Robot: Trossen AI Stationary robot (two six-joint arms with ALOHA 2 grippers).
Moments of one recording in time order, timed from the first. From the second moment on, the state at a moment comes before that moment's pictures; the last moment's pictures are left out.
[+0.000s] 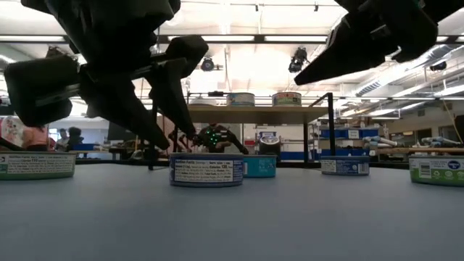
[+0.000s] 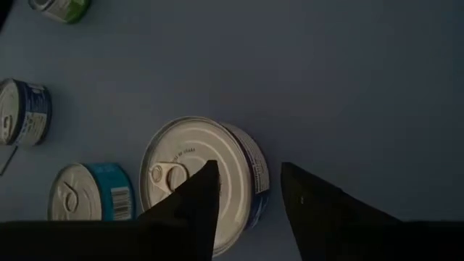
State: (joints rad) left arm -0.45 1.70 0.96 -0.19 -0.34 0.46; right arm 0.47 1.47 0.73 0.08 0.66 0.14
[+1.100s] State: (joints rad) left arm -0.37 1.74 0.96 -0.18 -0.23 0.32; right arm 0.48 1.55 0.73 0.10 0.66 0.19
